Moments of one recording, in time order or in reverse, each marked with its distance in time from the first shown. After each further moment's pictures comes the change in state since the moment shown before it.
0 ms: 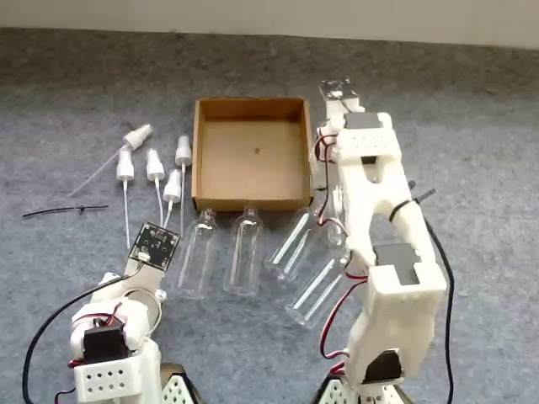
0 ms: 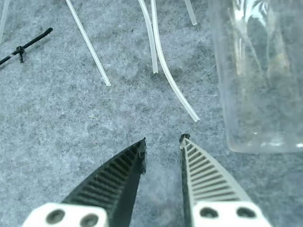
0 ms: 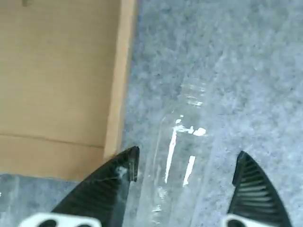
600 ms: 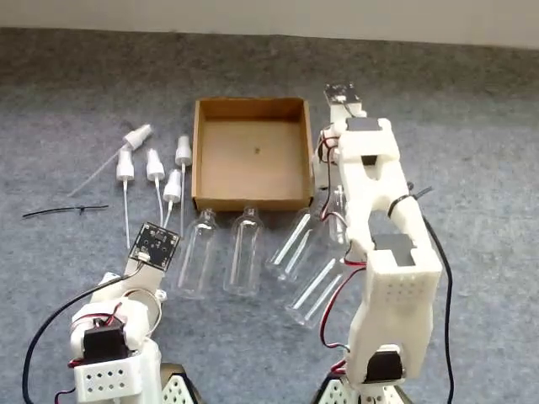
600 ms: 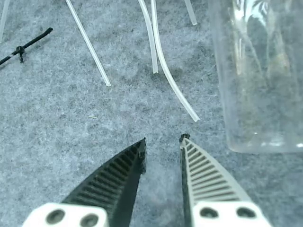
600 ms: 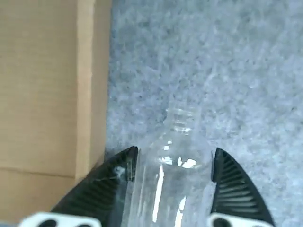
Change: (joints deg) left arm 0.0 0.0 0.0 0.0 0.0; right arm 1.8 8.4 -2.5 -5.8 0.1
